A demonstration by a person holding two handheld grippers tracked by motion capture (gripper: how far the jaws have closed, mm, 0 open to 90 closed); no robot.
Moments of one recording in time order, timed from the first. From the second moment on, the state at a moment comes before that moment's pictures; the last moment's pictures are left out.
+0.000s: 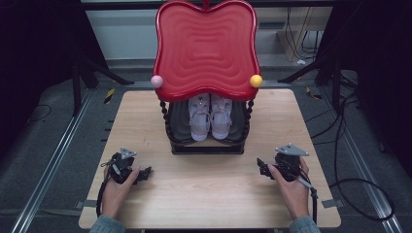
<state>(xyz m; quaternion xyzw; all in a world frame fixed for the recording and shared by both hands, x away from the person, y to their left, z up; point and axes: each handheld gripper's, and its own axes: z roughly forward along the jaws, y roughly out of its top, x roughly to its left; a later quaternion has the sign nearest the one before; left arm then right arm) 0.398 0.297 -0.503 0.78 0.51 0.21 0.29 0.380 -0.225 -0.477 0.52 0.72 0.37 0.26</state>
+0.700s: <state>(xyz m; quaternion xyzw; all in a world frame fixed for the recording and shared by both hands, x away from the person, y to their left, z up) 0.404 0.305 -0.510 0.76 0.52 0.23 0.31 0.404 -0.232 -0.514 0.57 0.71 0.31 0.25</state>
